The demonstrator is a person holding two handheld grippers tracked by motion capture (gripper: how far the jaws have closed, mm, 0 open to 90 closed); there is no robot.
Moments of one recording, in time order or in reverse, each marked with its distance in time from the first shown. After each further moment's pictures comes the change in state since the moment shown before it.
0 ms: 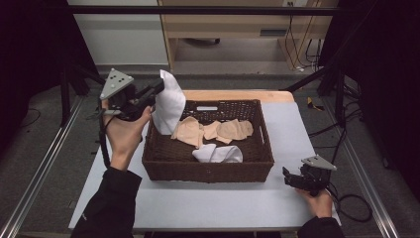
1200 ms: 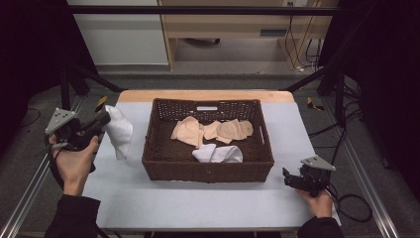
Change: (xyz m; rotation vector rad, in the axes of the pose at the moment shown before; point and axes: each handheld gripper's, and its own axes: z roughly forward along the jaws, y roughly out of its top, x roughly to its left) left arm 0.106 -0.099 -0.068 0.140 0.209 -0.133; right arm 0.001 -0.001 0.000 0.012 -0.011 -0.011
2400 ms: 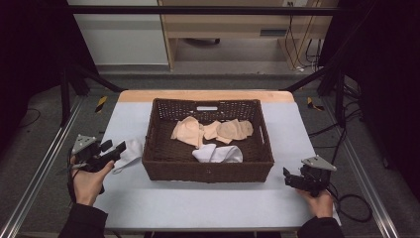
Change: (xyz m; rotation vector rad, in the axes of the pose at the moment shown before) left arm 0.006 -0.066 0.014 0.141 0.031 -0.028; right arm -0.001 0.000 -0.001 -0.008 0.001 -0.006
